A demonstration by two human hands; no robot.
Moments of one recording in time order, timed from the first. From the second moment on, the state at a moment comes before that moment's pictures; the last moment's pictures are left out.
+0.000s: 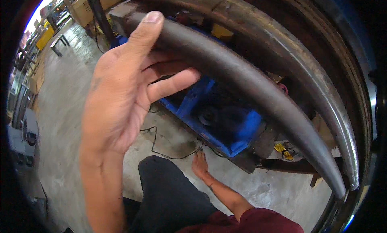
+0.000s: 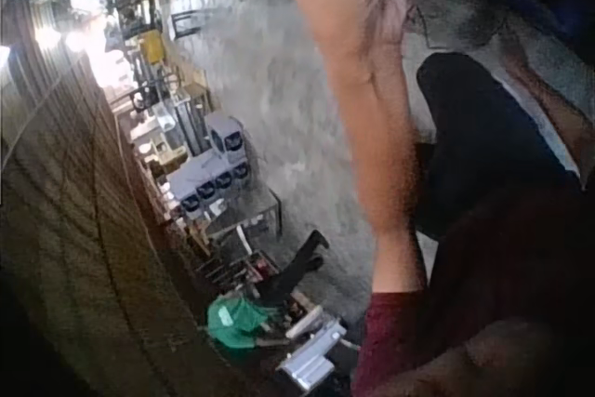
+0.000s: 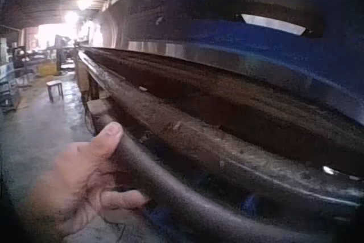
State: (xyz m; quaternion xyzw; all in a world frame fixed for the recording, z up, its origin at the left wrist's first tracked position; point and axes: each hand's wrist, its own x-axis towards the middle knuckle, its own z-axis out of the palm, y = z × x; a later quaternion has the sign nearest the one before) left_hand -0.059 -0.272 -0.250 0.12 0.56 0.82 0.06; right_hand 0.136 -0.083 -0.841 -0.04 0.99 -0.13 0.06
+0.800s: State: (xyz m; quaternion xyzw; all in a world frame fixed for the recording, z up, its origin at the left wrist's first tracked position) left_hand -0.057 -0.269 -0.251 0.11 0.55 0.83 0.06; right_hand -0.031 -0.145 -0.817 -0.05 0.98 -0.10 0.16
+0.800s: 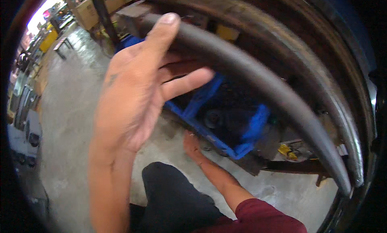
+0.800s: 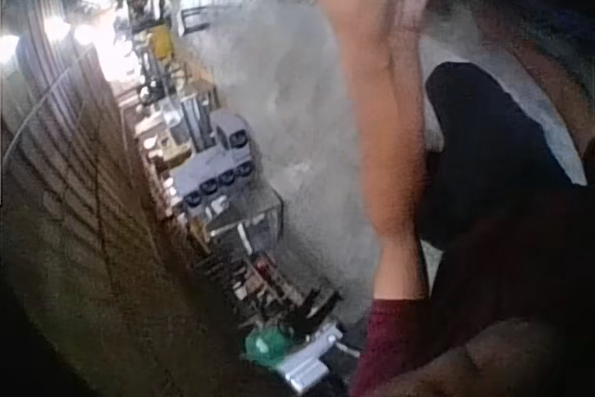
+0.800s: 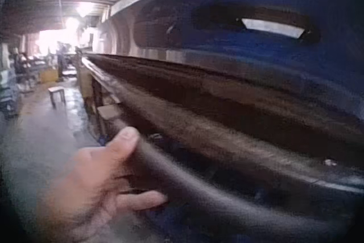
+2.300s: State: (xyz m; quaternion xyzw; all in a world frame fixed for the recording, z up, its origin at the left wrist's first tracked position) left_hand -0.061 -0.240 -0.264 0.10 0.50 0.85 0.14; right_hand 0.043 0.232 -0.617 0.33 0.86 -0.38 -0.08
